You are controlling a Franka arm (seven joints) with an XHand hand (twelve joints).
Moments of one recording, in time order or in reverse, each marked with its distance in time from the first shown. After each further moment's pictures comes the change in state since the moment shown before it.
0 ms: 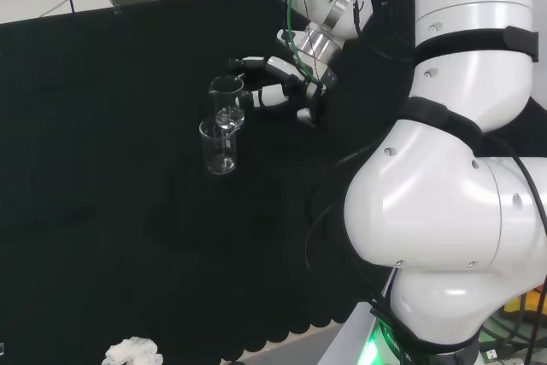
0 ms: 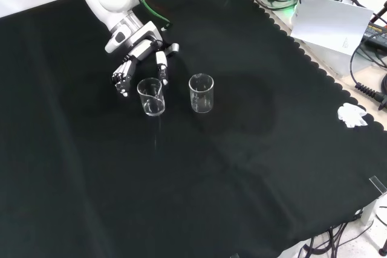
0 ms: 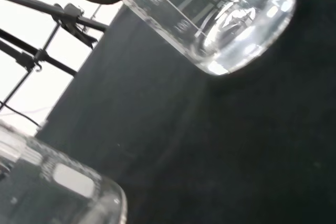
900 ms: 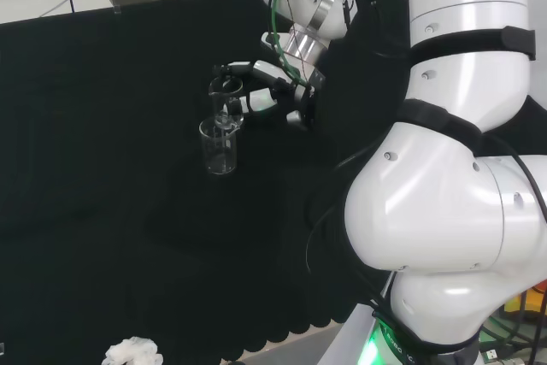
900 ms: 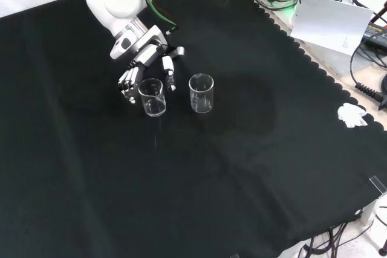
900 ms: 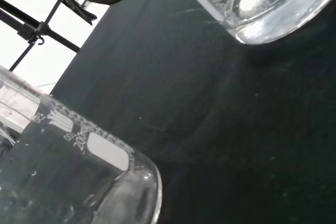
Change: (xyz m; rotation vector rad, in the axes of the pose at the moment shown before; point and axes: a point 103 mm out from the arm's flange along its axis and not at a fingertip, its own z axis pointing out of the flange) arm 0.024 0.009 0.020 0.044 -0.030 -0.011
